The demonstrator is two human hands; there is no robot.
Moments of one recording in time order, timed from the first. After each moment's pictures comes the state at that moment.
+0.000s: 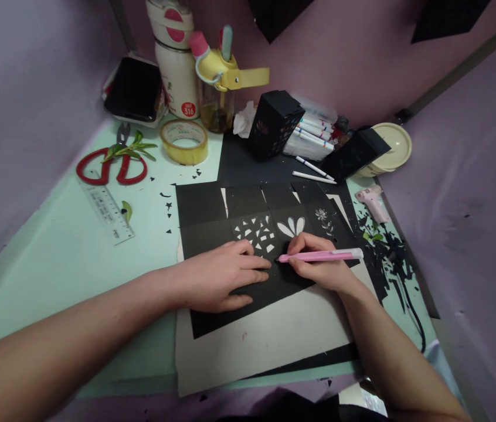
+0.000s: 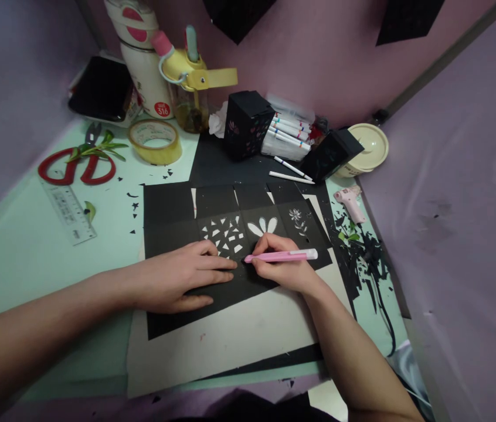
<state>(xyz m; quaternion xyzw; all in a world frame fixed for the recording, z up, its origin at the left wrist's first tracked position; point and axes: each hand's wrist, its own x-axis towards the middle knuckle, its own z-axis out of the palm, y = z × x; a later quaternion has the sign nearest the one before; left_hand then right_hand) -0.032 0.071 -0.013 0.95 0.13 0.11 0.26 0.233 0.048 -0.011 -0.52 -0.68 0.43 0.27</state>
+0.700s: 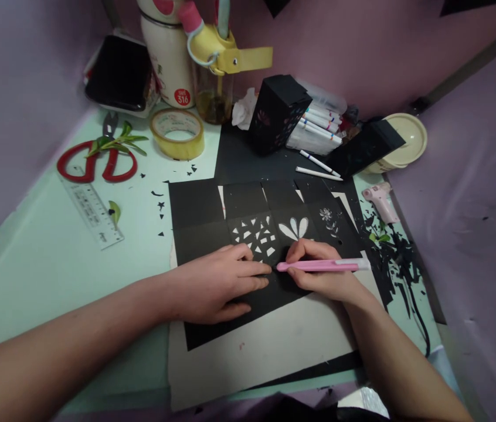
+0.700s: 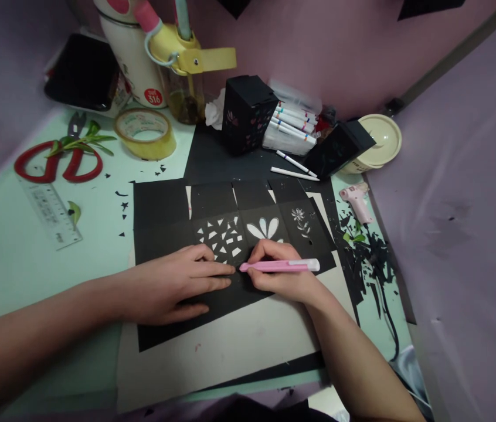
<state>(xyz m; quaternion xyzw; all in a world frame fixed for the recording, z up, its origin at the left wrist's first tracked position) -0.033 0.072 -0.011 0.95 0.12 0.12 0.27 0.231 0.049 -0.009 -0.50 -0.71 0.43 0.24</state>
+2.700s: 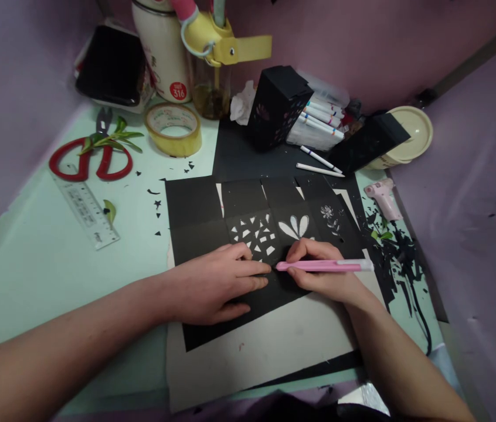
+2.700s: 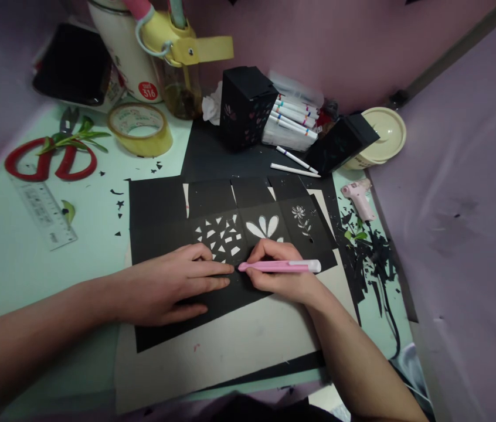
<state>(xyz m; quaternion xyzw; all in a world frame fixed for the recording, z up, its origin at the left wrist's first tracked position) -0.033 0.073 -0.011 0.95 0.13 0.11 0.27 0.228 0.049 -0.006 -0.51 -0.70 0.44 0.25</state>
